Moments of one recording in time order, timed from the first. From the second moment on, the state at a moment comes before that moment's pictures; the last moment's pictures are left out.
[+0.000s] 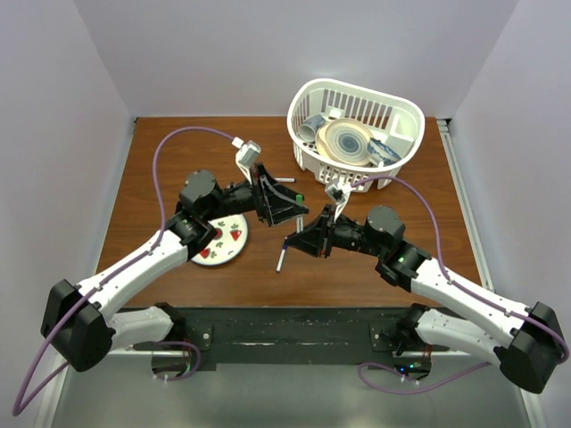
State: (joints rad) left arm -0.63 1.17 0.86 0.46 0.70 -0.72; right arm 0.79 0.96 0.63 0.29 -0.47 0.57
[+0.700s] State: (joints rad) left arm -0.60 1.19 0.87 0.49 0.73 -0.75; right arm 0.79 0.96 0.63 0.29 -0.49 0.58
